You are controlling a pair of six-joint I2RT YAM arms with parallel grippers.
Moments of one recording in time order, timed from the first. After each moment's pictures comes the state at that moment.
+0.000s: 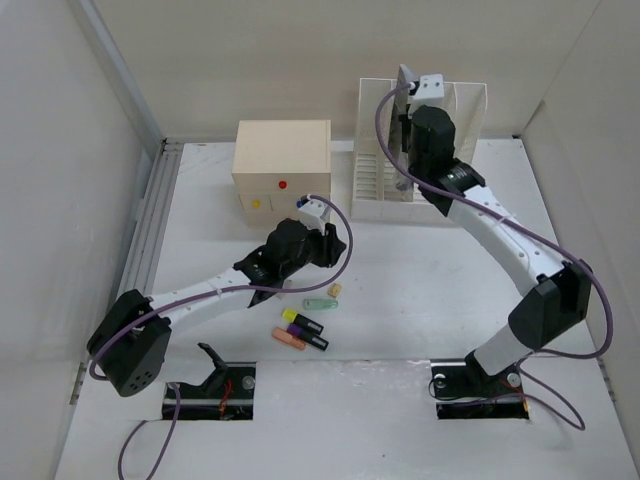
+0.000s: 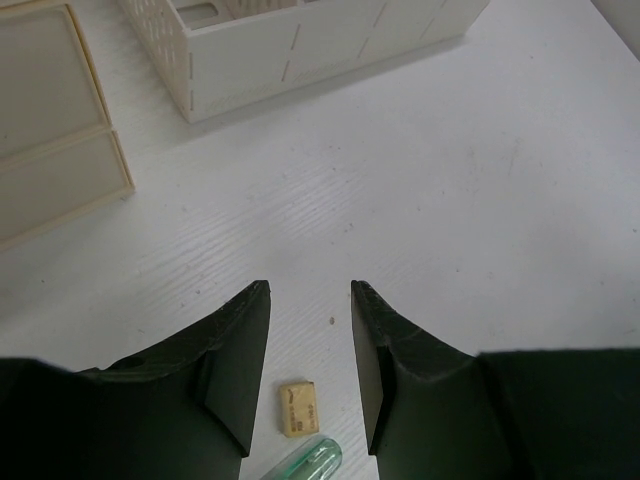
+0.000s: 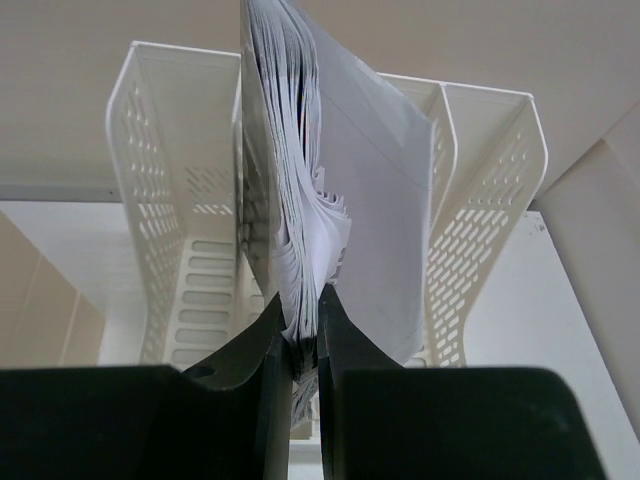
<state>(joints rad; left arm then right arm) -0.80 1.30 0.69 0.26 -0.03 -0.34 0.47 1.56 1.52 -0.10 0.58 -0.07</state>
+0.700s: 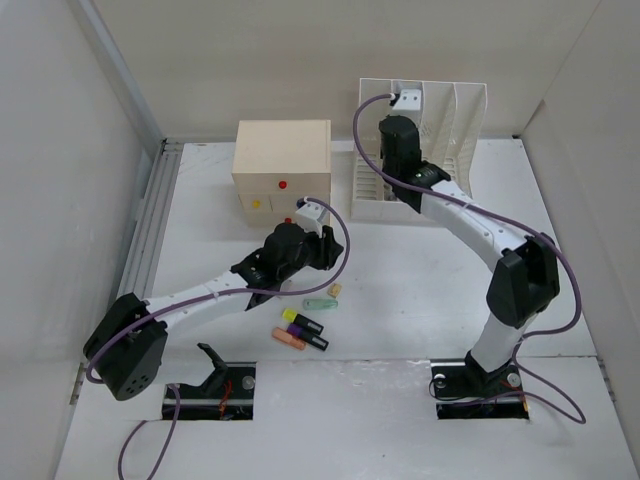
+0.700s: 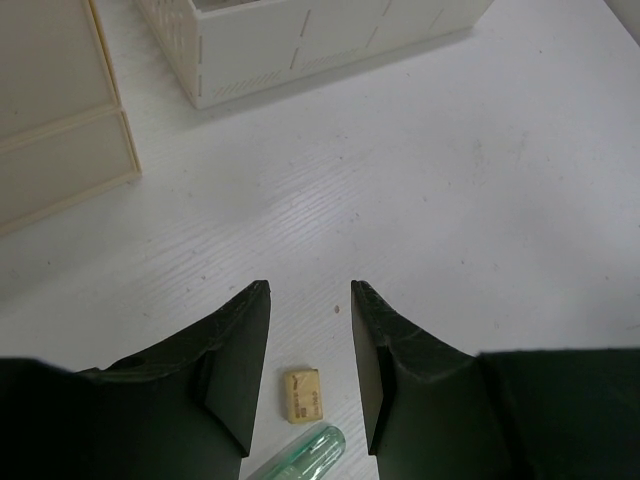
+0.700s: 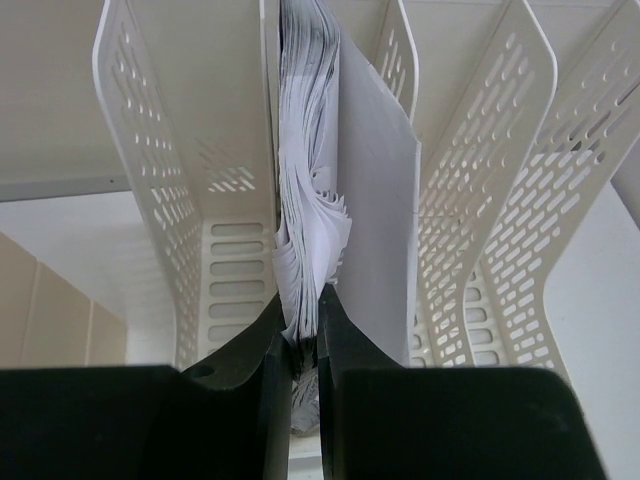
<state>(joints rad) -0.80 1.27 0.67 0.25 -0.04 -0.35 0.54 1.75 1.56 -0.04 0.72 0.08</state>
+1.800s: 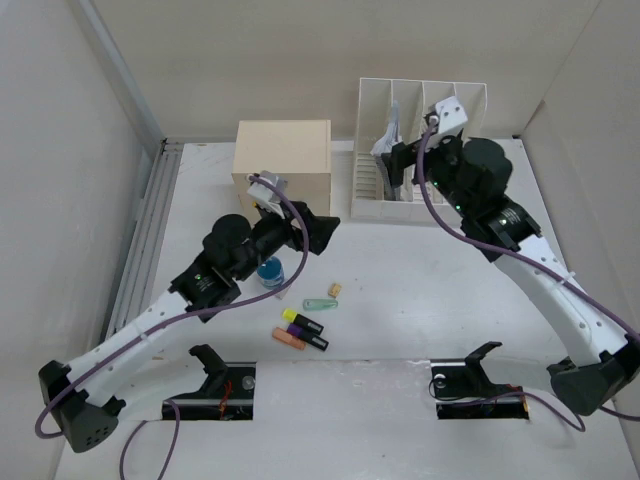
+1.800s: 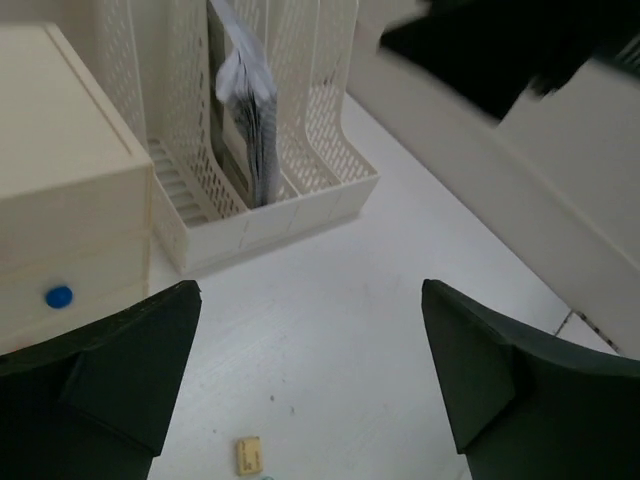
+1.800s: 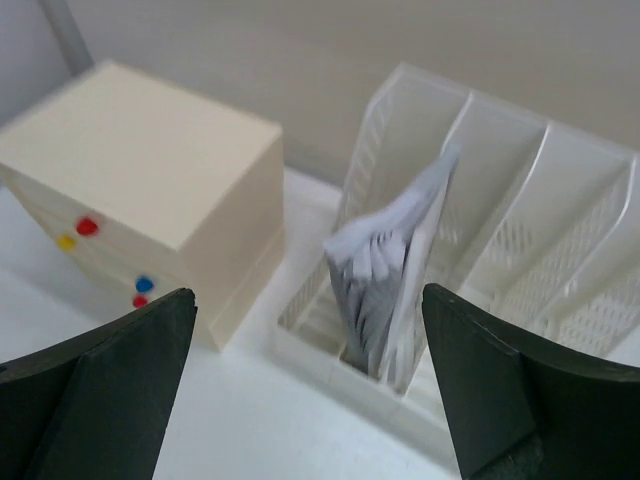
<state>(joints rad) -0.80 0.92 0.83 0.06 -0.05 -0.37 0.51 1.17 1.33 -0.12 0.04 -0.10</state>
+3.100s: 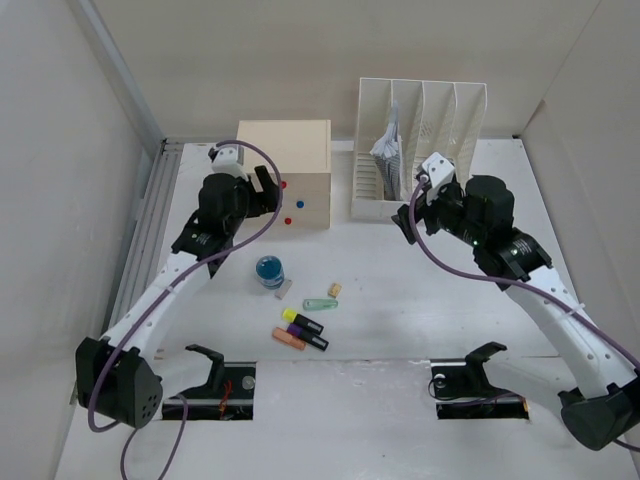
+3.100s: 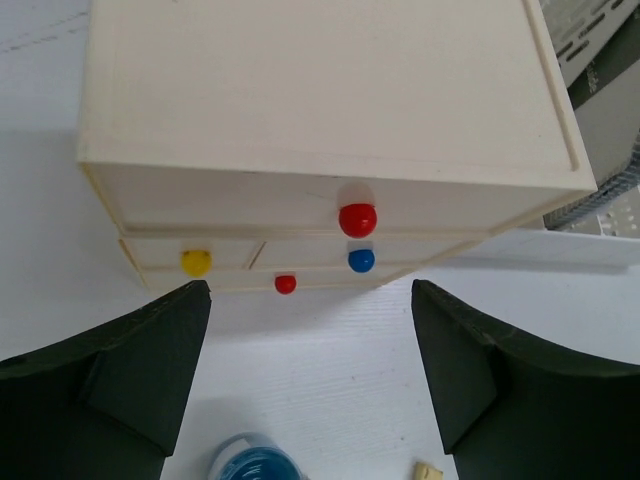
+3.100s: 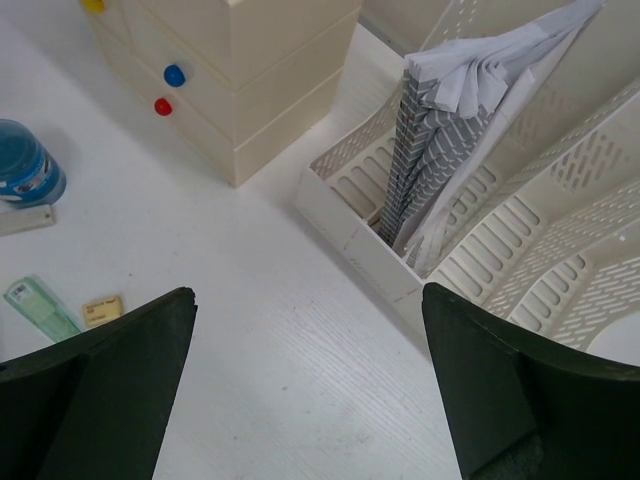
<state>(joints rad) -0.36 1.12 0.92 -0.10 -0.13 -0.38 0.45 1.00 1.06 -0.36 -0.19 -0.27</state>
